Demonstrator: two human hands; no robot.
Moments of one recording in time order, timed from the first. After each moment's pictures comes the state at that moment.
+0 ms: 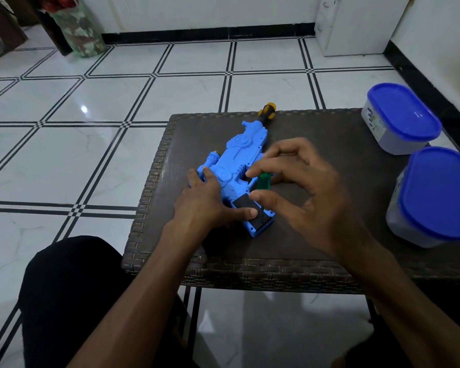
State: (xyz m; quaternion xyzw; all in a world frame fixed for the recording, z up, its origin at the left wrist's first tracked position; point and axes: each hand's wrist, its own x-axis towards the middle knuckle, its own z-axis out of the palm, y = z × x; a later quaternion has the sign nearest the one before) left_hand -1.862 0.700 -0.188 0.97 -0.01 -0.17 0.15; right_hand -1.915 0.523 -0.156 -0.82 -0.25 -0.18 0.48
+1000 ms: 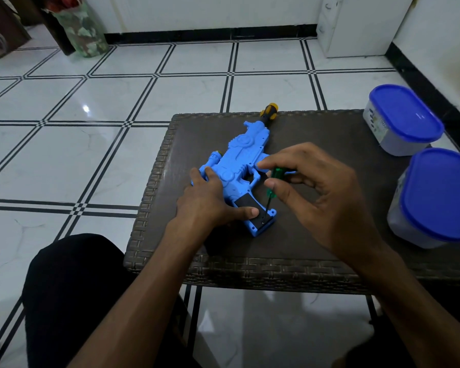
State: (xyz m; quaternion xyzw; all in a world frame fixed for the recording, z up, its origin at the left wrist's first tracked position) left_hand -1.862 0.699 -0.187 0.97 0.00 -0.17 0.15; right_hand -1.917 0.516 -0.155 -0.83 -0.24 -0.22 0.45
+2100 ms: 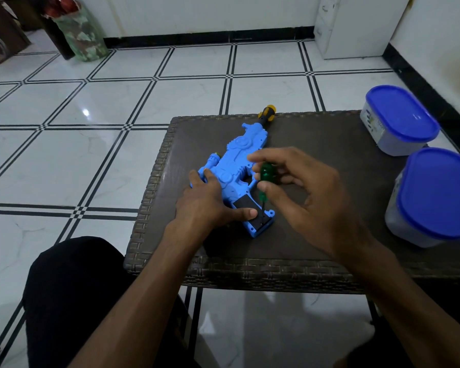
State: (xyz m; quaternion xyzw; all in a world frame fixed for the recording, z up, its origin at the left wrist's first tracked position) left_hand -1.863 0.700 -0.186 0.97 0.00 -0.17 0.15; right_hand -1.915 0.526 -0.156 -0.82 -0.24 -0.18 0.48
